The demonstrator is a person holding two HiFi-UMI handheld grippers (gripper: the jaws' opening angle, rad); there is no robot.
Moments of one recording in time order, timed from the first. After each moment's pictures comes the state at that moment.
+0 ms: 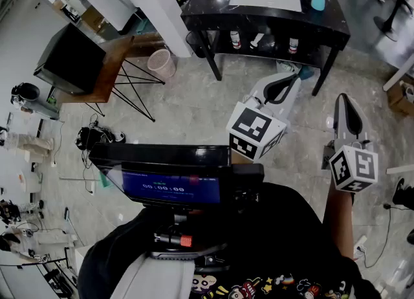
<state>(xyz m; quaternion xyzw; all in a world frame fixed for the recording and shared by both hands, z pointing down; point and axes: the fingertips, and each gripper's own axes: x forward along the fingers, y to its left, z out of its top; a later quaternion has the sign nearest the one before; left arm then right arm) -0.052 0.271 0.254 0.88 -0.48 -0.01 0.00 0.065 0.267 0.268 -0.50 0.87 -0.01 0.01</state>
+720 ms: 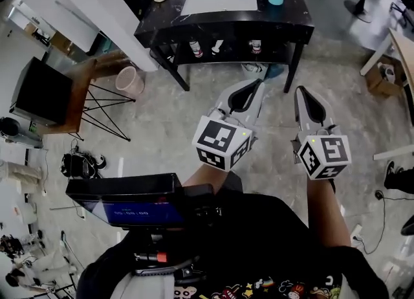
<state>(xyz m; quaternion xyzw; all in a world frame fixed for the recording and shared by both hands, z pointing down) 0.011 0.184 0.292 0.88 -0.48 0.00 0.02 0.101 0.173 0.315 -0.47 0.88 -0.04 0.00</state>
